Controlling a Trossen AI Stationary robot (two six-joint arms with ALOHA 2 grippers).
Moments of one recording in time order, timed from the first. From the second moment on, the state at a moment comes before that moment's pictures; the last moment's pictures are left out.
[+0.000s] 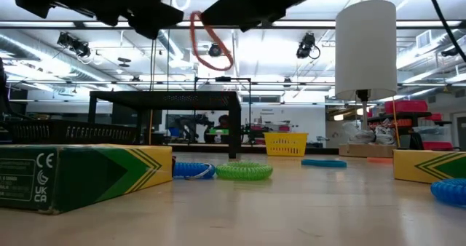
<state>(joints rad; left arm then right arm) -0.39 1.21 0.49 0.48 -0.18 0.11 0.23 1.74 1.17 0.05 -0.02 -0.25</state>
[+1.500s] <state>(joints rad) -0.34 1.26 0.49 0.43 -0.40 0.07 0.23 1.74 1.17 0.16 -0.01 -0.24</state>
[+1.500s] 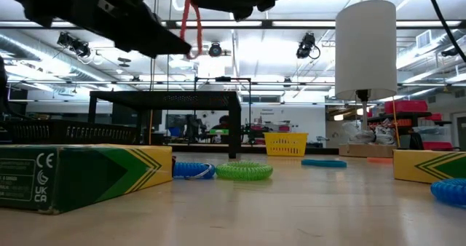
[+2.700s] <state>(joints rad) -0.34 1.15 0.68 -0.99 -0.52 -0.93 0.11 1.80 1.17 -0.39 0.03 -0.09</state>
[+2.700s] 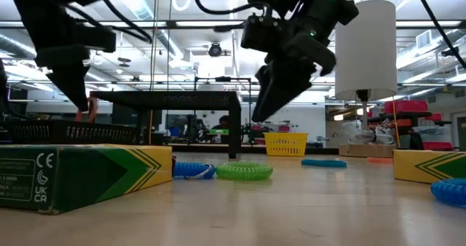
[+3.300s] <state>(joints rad) -0.34 1.17 0.68 -1.00 -0.47 -0.94 0.11 1.81 1.17 -0.42 0.03 -0.13</state>
